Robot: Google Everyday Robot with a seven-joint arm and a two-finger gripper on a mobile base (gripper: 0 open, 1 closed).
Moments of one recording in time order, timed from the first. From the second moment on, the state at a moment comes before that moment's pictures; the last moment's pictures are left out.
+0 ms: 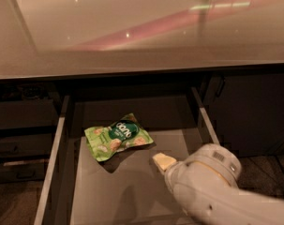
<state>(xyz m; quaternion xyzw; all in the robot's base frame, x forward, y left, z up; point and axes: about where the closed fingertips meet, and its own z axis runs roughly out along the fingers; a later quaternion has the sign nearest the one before) 0.392 -0.104 0.629 -0.85 0.49 -0.14 0.13</state>
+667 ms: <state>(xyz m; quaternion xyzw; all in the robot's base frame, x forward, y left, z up) 0.384 -0.101 0.656 -0.84 0.49 -0.16 0.15</state>
